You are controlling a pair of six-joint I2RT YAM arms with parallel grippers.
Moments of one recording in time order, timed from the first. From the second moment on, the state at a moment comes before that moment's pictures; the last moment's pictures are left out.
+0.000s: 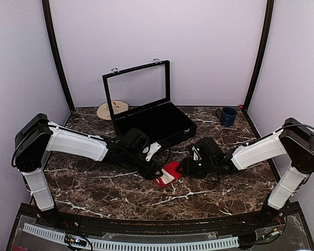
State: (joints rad) left arm -0.93 1.82 1.06 -0.12 0.22 -0.12; right arm 0.85 1.65 0.69 0.15 -0.11 0.87
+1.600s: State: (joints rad) left arm -0.95 1.78 0.93 -0.11 0.27 -0.22; right arm 0.85 1.61 0.57 0.28 -0.21 0.83
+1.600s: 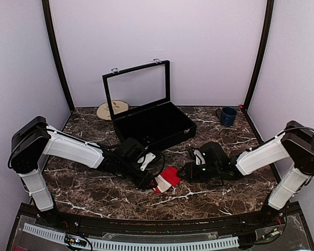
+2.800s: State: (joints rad) left arm -0.96 1.78 0.97 -0.16 0.27 -0.26; right arm 0.95 1.67 0.65 0.20 -0.10 0.76
